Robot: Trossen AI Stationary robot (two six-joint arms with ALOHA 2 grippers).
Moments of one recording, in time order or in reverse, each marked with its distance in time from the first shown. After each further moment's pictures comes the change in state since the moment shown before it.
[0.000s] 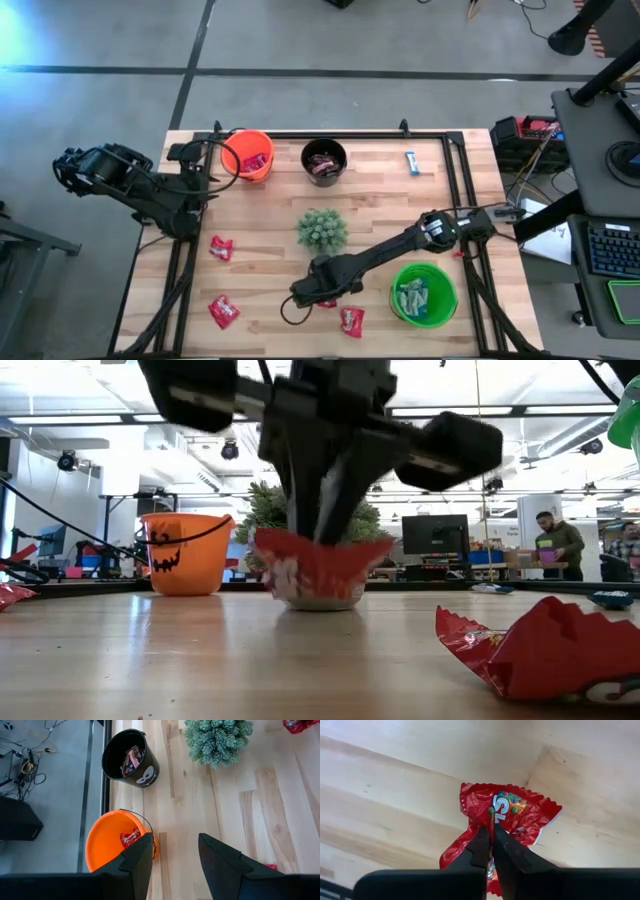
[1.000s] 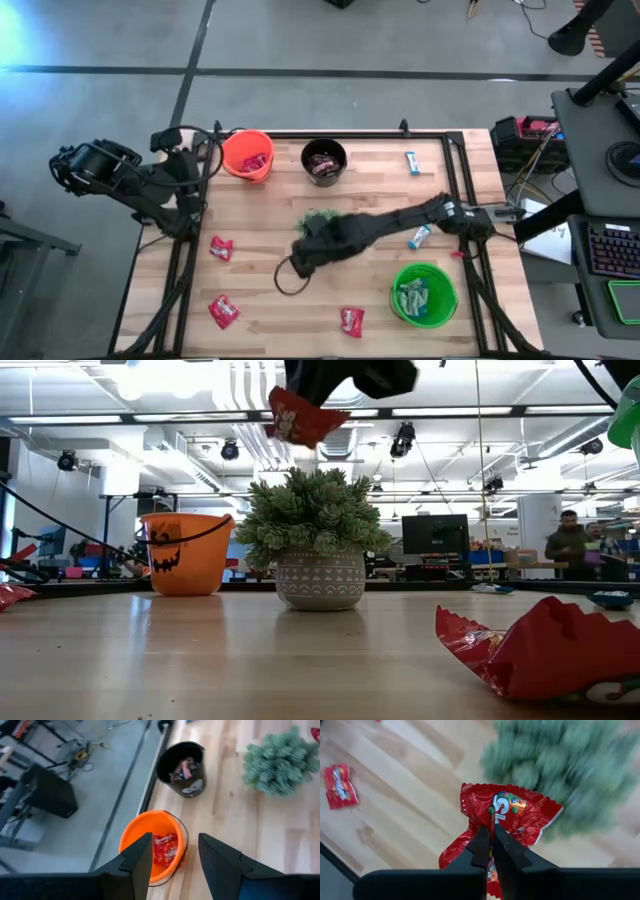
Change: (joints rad) left arm 0.000 -0.053 0.001 0.000 -0.243 -0.183; right arm -0.106 -0.145 0.215 -0.252 0.243 -0.468
